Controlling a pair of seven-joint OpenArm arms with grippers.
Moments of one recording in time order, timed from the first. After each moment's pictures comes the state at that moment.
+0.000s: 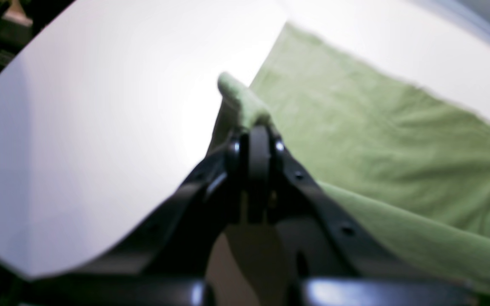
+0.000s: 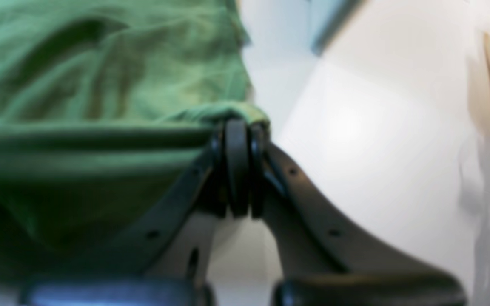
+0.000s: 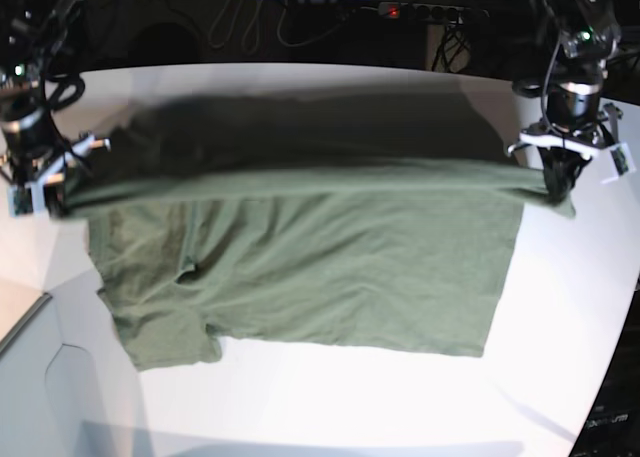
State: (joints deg) left arm 20.8 5.3 -33.7 109.1 -18.8 -17.4 24.5; right arm -11.8 0.3 38.0 107.0 -10.2 39.7 -26.4
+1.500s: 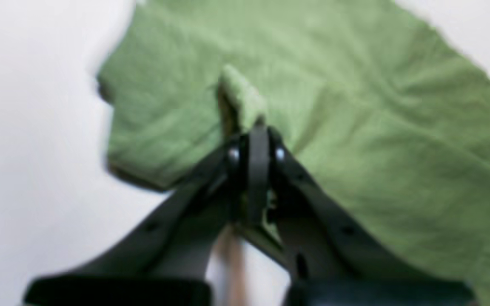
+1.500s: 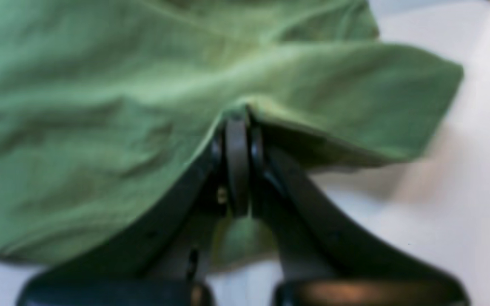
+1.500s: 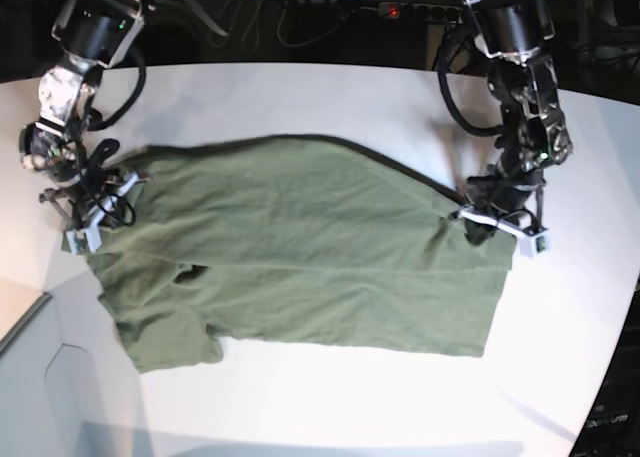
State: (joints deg) left arm -4.5 -1.1 -23.1 66.6 -18.7 -16.4 27.8; right arm 6.4 5.5 34.4 67.2 -13.8 40.0 -26.0
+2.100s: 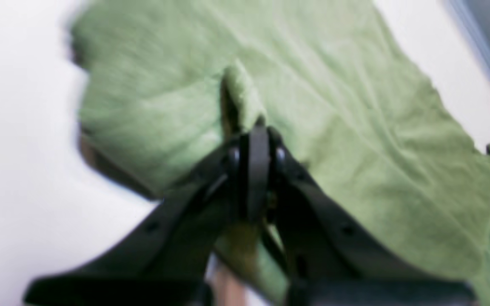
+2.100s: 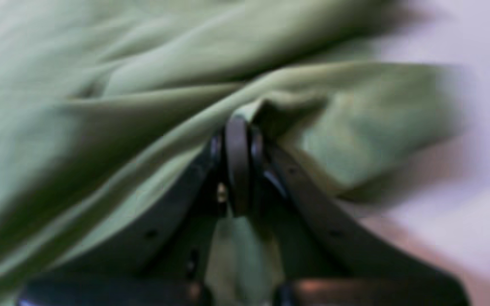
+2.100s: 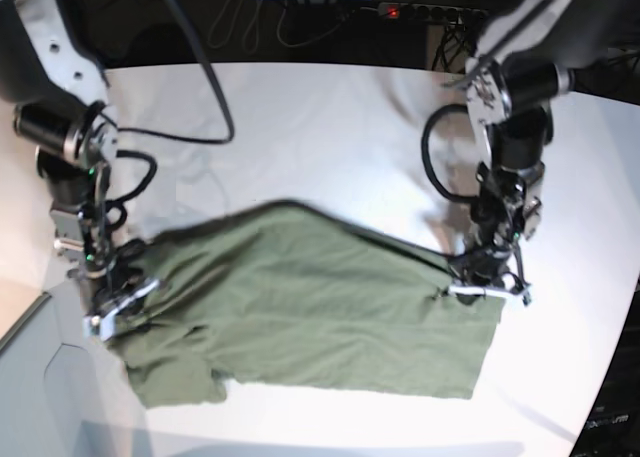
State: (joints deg) left arm -29.2 -5.2 -23.1 26.7 -18.9 -15.9 3.6; right arm 36.7 14.1 22.4 14.6 -13.7 17.7 6.2
